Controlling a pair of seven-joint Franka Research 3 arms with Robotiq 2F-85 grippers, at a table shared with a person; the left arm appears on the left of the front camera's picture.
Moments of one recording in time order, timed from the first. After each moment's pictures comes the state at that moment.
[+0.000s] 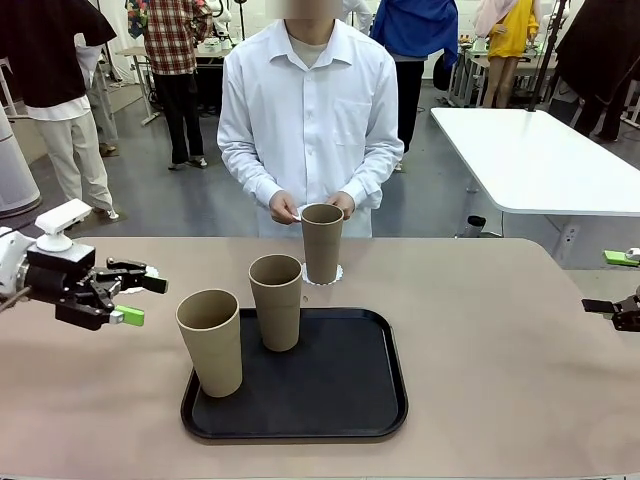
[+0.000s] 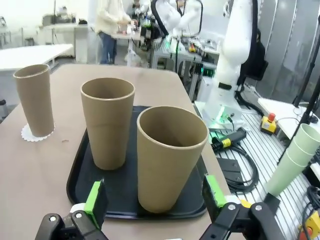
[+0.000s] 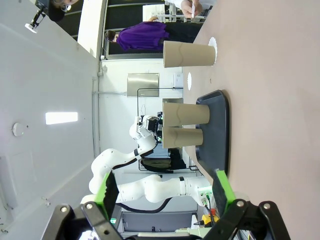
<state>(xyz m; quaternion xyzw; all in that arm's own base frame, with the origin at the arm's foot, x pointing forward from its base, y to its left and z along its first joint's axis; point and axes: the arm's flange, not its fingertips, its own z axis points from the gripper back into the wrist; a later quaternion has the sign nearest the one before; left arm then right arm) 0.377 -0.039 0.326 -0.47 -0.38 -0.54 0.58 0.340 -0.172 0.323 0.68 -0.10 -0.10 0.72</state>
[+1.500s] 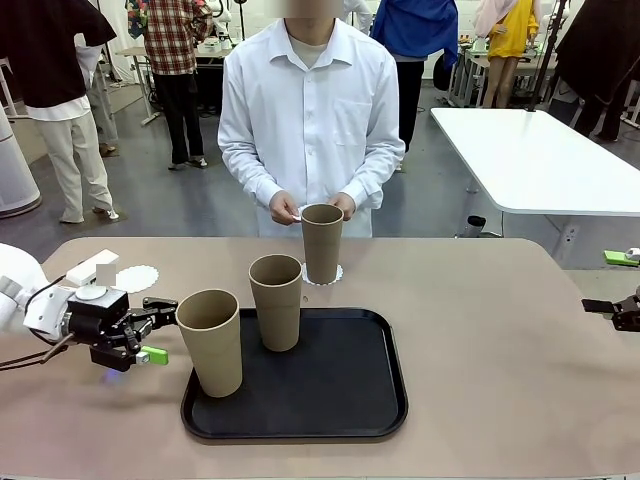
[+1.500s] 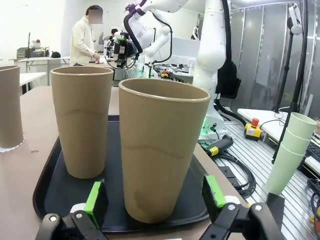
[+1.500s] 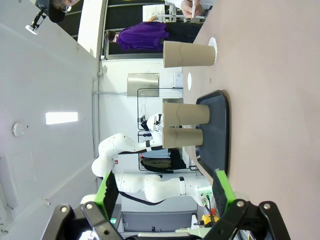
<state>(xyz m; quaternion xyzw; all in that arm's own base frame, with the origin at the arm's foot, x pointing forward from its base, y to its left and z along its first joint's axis) 0.387 -0.069 0.233 -0.55 -0.39 -0.54 0.50 0.340 -0.172 0.323 0.68 -0.10 -0.10 0.72</state>
